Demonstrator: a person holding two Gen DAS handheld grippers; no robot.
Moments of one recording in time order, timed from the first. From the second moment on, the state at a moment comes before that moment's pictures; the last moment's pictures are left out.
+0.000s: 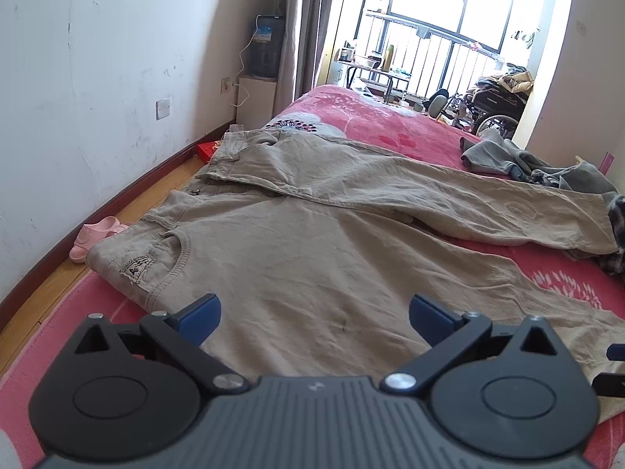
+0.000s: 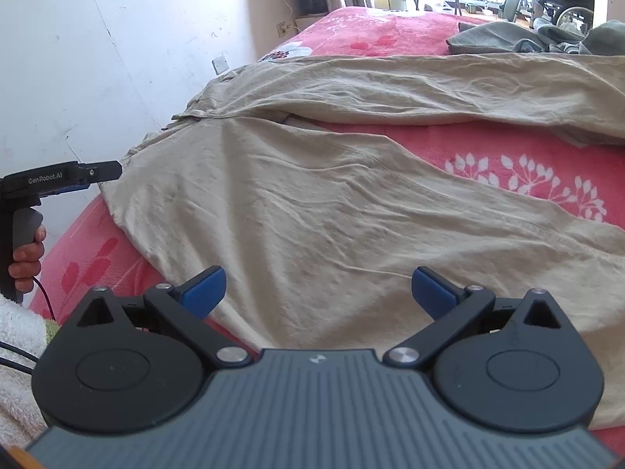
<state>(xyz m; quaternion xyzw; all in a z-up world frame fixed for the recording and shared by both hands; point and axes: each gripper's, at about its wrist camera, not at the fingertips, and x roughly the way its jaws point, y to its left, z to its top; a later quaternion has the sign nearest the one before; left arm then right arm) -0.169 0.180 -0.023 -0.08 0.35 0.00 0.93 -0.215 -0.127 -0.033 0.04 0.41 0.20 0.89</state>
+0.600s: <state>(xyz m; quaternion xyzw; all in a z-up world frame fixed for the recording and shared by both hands) -0.169 0.179 -0.023 -0.08 0.35 0.00 0.93 -0.203 -0.151 -0.036 0.09 0.44 0.17 0.88</state>
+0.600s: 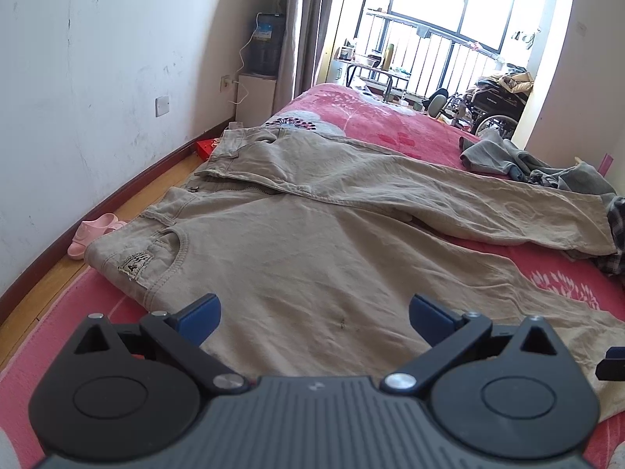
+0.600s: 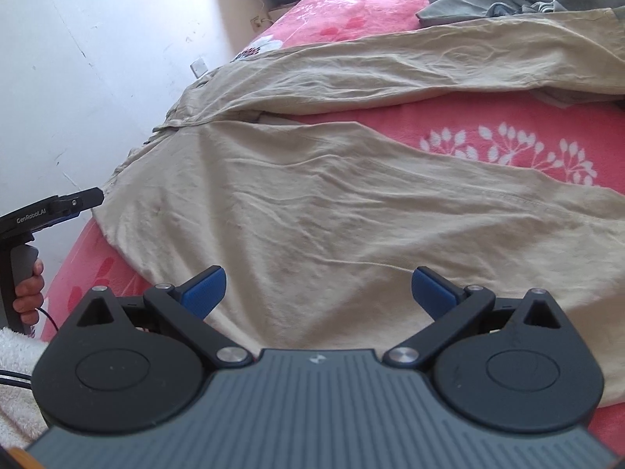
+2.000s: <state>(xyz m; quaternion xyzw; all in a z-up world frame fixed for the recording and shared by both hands) -0.169 0.182 -0.025 -0.10 0.36 0.00 0.93 -0.210 -0.147 -0.027 0.06 0.42 0.20 0.88</state>
